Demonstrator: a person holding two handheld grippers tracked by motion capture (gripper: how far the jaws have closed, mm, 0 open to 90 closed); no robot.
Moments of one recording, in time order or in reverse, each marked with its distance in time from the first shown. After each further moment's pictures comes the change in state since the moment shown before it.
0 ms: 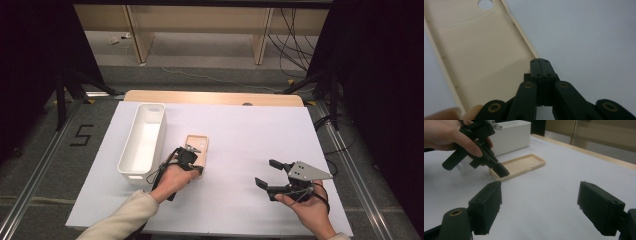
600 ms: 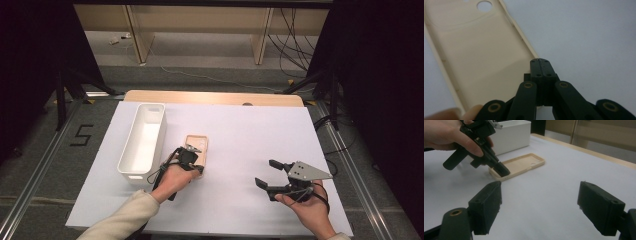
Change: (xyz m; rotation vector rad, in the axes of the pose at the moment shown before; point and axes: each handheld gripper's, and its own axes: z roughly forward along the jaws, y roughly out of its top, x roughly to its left) left arm -0.001 0.001 0.002 -0.010 0.000 -0.004; right arm 0.000 0.000 -0.001 0.019 0.006 0.000
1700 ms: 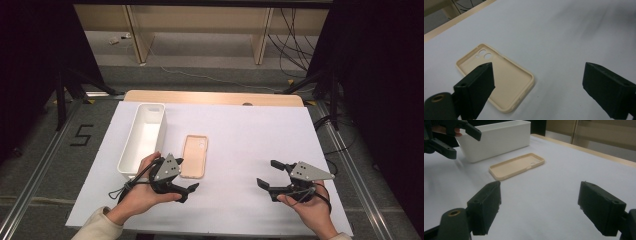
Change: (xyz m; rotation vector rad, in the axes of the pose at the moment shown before) left arm -0.006 -0.039 -0.091 -0.294 -0.061 0.416; right arm -0.004 -0.004 -0.005 0.025 0.010 0.026
